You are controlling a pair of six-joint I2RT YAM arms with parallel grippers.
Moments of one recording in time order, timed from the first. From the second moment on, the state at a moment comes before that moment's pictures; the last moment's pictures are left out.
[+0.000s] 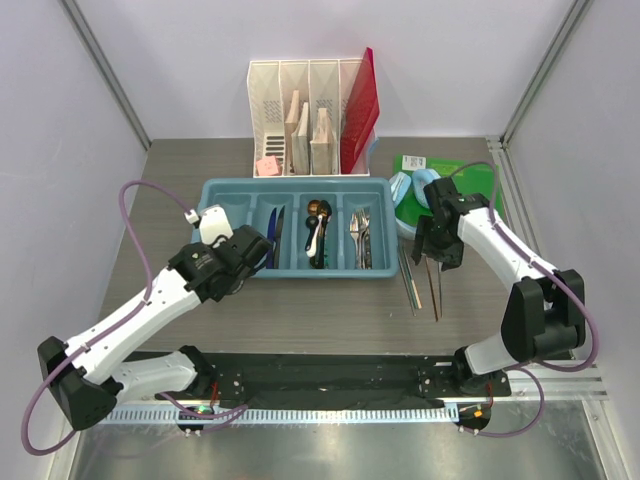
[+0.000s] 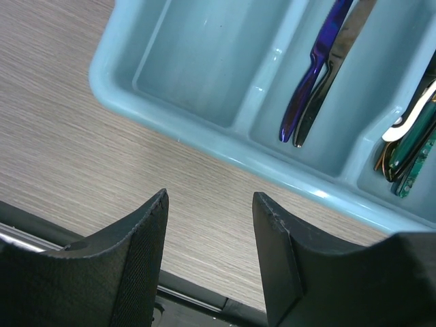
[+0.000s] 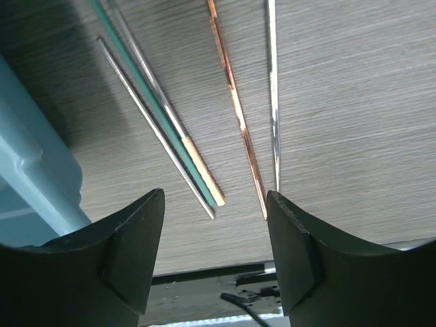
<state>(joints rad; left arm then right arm) -0.78 1.09 1.06 -1.13 -0.72 -1.05 0.23 1.47 1.12 -0.97 0.13 0.47</state>
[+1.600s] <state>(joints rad) -0.78 1.04 1.02 -1.13 -0.73 -1.05 0.03 1.62 0.97 -0.87 0.06 0.52</state>
